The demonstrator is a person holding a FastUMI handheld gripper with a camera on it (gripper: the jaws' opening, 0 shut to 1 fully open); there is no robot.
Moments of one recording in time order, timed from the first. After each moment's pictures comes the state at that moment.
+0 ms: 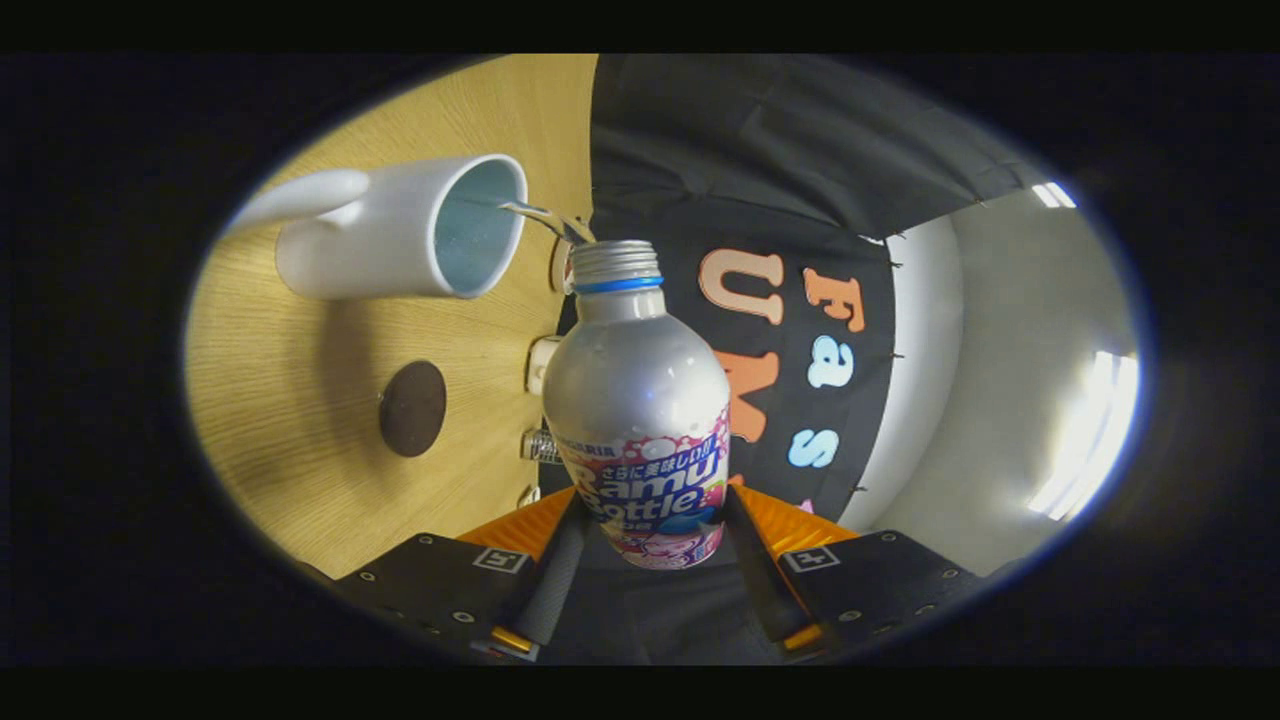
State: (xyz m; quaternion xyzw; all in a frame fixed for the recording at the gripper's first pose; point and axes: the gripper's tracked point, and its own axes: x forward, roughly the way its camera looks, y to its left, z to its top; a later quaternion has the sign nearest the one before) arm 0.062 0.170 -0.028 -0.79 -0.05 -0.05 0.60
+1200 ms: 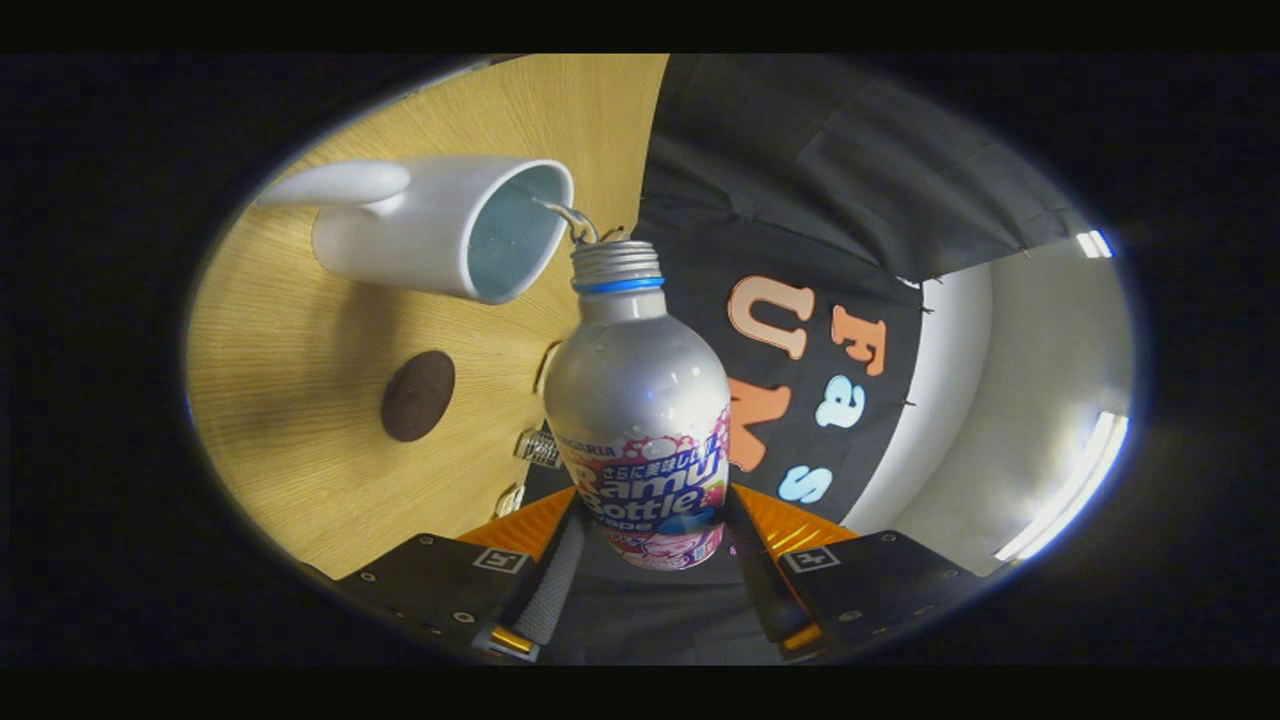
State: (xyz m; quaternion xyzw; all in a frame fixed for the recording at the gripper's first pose) arm 0.062 0.180 -0.020 -0.84 -0.05 -0.01 0.54
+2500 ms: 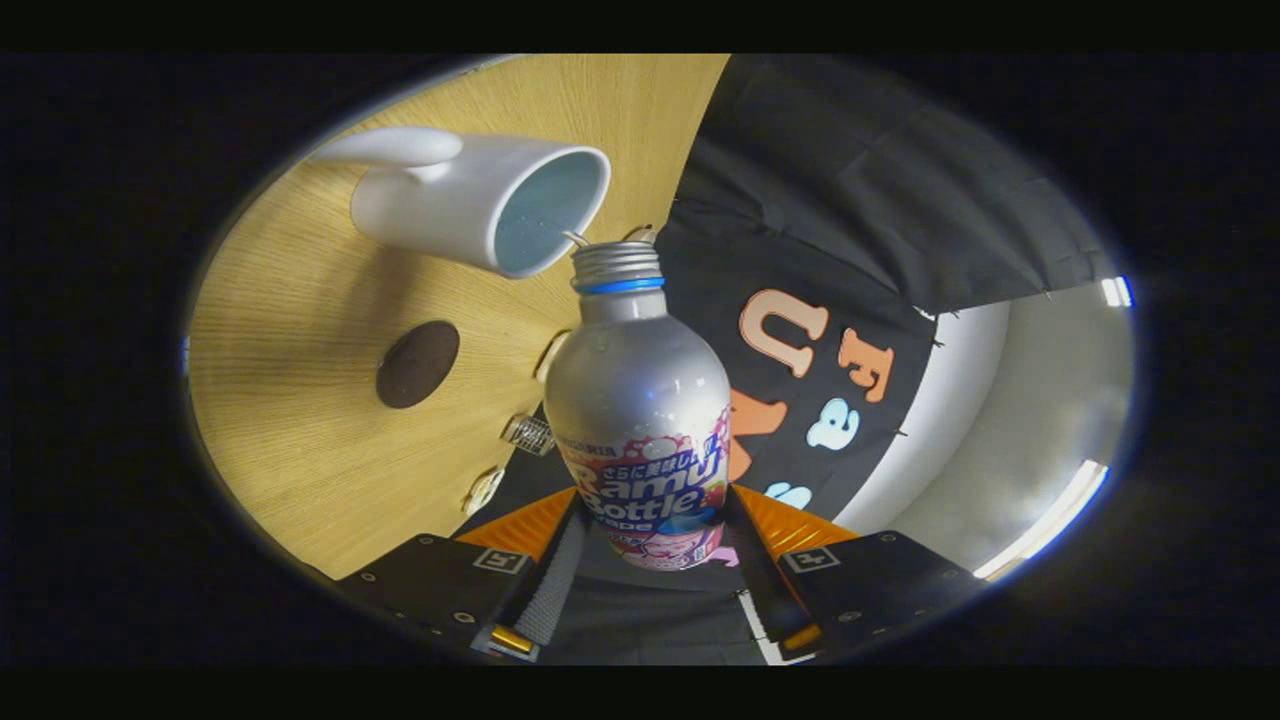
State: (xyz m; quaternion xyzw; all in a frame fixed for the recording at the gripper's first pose) arm 0.066 0.185 -0.003 -0.88 -0.04 0.00 0.48
